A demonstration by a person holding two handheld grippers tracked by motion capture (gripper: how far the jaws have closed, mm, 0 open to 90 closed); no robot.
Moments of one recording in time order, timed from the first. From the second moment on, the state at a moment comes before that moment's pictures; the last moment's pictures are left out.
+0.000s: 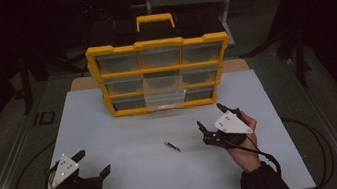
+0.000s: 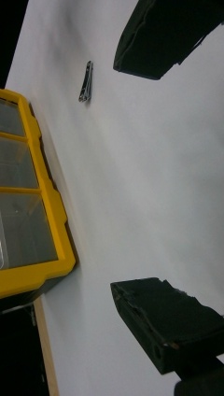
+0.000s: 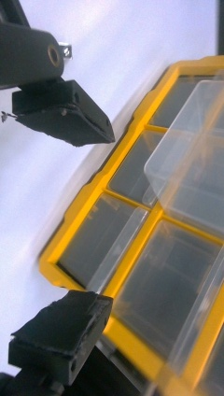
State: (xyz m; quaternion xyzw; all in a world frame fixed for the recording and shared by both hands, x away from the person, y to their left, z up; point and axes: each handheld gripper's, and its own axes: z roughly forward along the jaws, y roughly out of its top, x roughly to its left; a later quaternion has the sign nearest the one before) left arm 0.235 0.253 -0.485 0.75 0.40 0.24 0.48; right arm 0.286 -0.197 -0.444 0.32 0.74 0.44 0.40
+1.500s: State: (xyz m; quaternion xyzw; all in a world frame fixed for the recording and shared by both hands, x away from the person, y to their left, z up) left arm 0.286 0.215 -0.430 0.79 0.30 0.23 0.49; right arm 0.260 -0.284 -0.473 0.38 0.70 0.50 0.33
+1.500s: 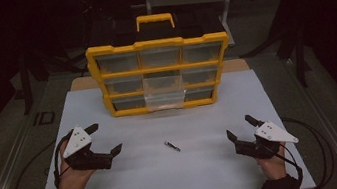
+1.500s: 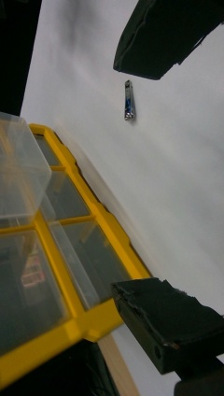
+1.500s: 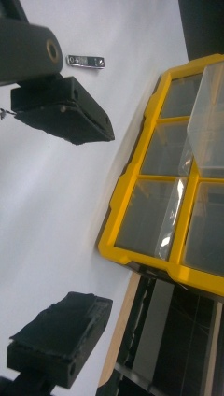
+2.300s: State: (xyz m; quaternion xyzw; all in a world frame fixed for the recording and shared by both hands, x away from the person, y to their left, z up) left arm 0.314 0.161 -0.419 0.83 0.23 0.20 0.47; right arm 0.260 -0.284 -0.473 0.38 0.71 0.49 0.33
